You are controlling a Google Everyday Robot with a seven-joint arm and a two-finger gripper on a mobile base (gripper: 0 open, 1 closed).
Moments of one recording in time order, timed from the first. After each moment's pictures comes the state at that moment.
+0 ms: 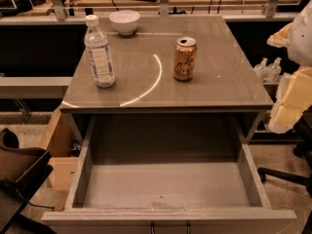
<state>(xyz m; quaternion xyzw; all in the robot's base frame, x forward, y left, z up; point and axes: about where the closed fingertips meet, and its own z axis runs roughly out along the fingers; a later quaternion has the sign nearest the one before) 0.438 -0.214 0.985 -0.60 0.78 -0.04 0.17</state>
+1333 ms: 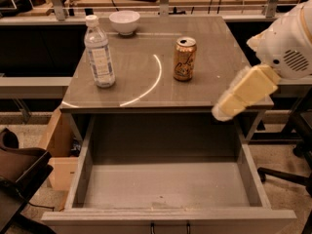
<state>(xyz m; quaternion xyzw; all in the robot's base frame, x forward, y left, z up) 0.455 -0.147 0.985 -0.49 0.81 0.06 0.31</state>
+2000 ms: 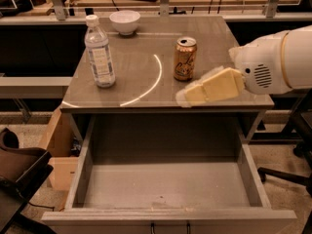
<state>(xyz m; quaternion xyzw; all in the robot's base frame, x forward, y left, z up) 0.474 -0.102 0.979 -0.36 0.80 0.19 0.43</state>
